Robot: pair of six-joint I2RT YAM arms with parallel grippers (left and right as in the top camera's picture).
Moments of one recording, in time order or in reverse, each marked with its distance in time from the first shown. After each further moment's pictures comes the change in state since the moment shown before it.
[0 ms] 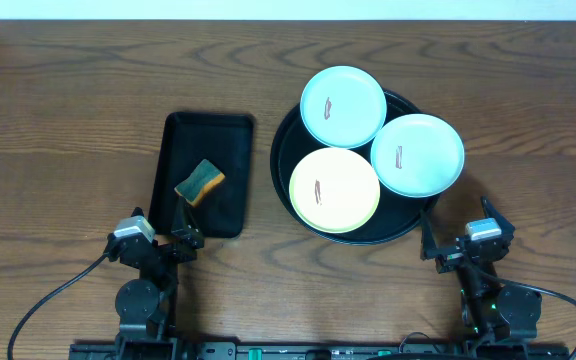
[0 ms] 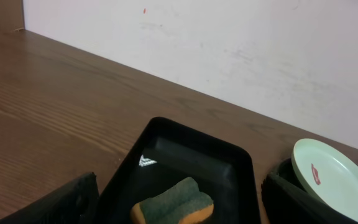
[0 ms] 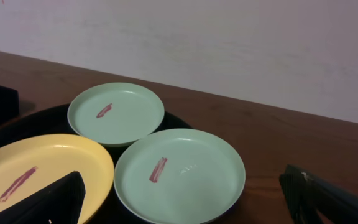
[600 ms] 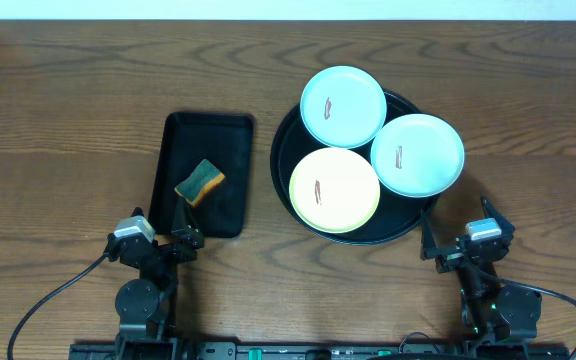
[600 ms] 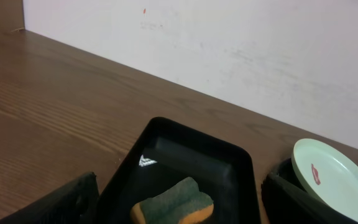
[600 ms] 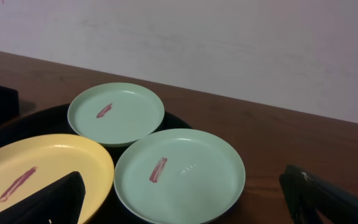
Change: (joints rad) left arm 0.000 0.000 0.000 0.000 0.000 0.000; right arm 0.000 0.000 0.000 0.000 0.000 0.000
